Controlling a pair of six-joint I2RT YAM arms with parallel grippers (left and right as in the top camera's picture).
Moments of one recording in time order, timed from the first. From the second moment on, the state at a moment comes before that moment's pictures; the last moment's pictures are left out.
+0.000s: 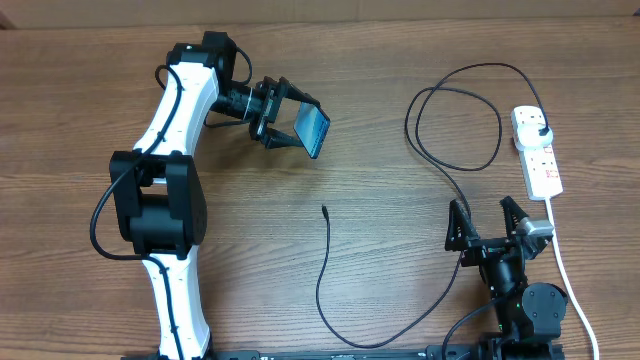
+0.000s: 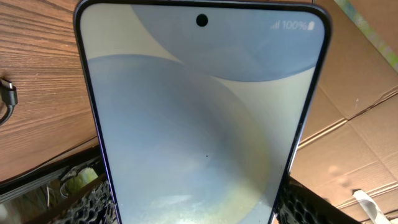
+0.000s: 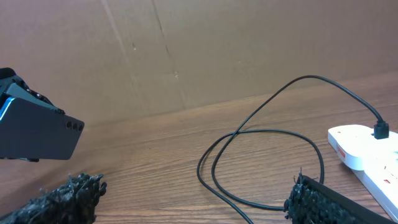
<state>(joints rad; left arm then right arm) -0.10 2.27 1.96 -1.28 1.14 -0.80 -0.02 0.01 0.02 -0.02 -0.16 0.25</state>
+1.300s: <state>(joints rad) -0.11 2.27 1.96 -1.28 0.93 -0.80 -0.02 0.01 0.02 -0.02 -0.16 0.25</state>
